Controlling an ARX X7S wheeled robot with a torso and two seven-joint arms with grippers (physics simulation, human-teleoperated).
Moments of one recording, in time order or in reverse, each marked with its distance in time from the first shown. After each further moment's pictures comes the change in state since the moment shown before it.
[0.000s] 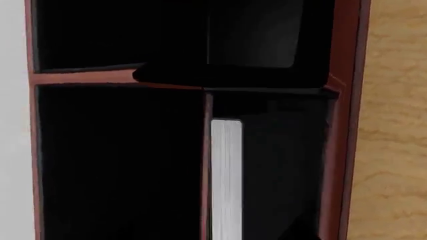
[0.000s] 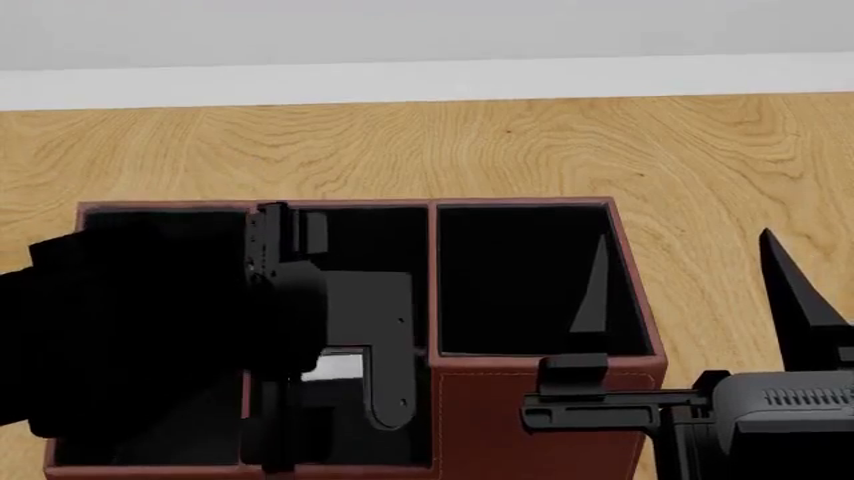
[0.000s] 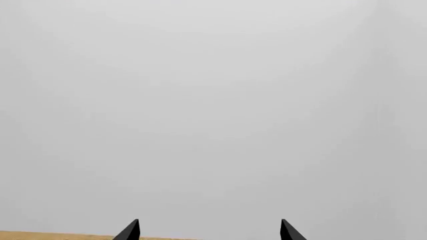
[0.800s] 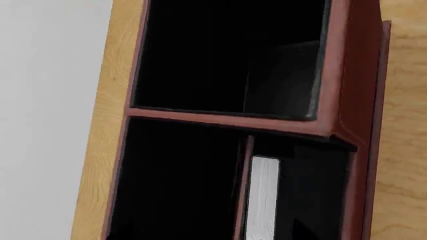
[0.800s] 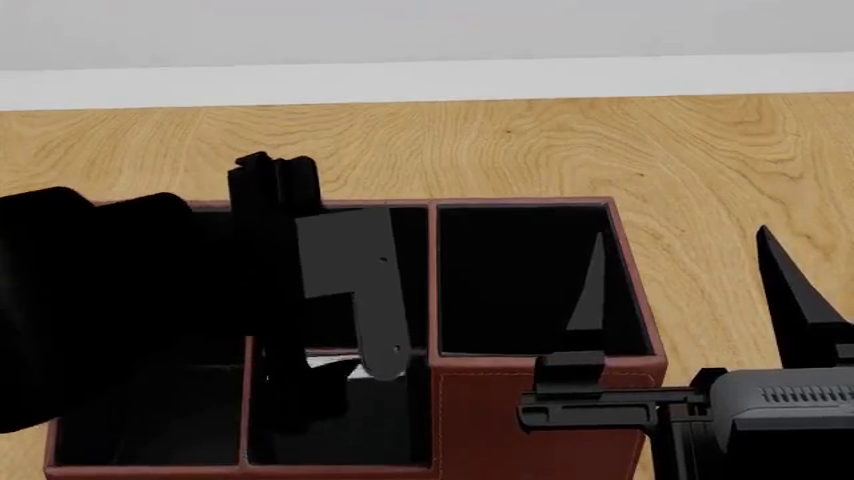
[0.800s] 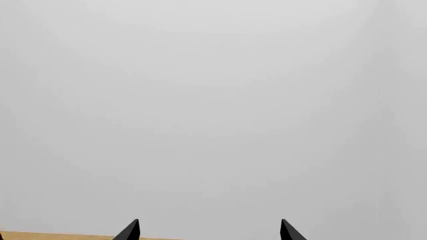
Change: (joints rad) left arm -0.004 -0.105 -0.171 0.127 -0.052 0.014 -0.100; right arm 0.008 0.005 -0.008 -0.008 0.008 0.010 0.010
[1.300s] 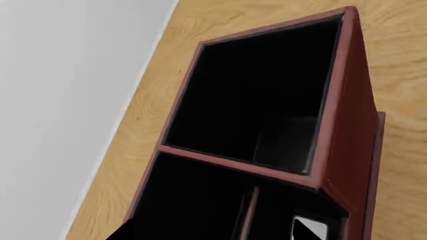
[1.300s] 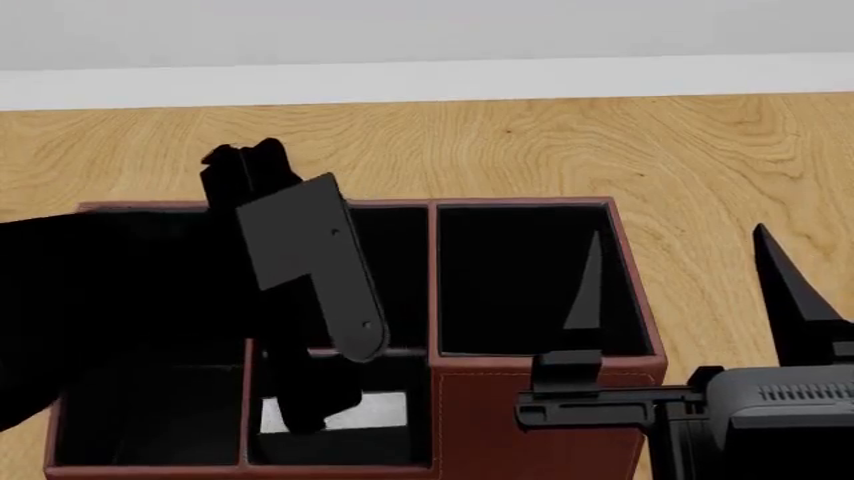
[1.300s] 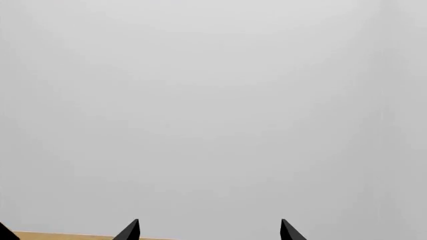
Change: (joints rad) left arm 0.112 -0.138 -0.210 0.178 -0.120 0.062 -0.187; right arm 0.006 0.003 -0.007 0.000 0.003 0.001 0.003
